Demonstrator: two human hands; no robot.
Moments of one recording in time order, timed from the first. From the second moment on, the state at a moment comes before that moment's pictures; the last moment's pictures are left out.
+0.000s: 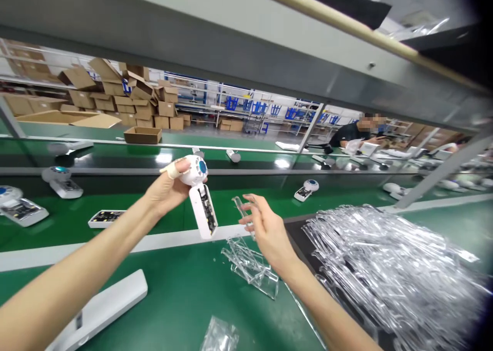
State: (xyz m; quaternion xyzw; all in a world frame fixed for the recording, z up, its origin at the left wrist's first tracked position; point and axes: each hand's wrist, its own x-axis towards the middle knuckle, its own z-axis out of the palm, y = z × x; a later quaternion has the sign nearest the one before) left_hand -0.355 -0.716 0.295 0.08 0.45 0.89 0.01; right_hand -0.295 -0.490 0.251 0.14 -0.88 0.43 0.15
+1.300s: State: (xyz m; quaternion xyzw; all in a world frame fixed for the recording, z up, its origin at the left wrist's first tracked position) left_hand -0.329 -0.701 0.278 -0.03 0.62 0.78 -0.07; right_hand -0.320 -0.582 0.249 0.14 -0.85 0.48 0.18
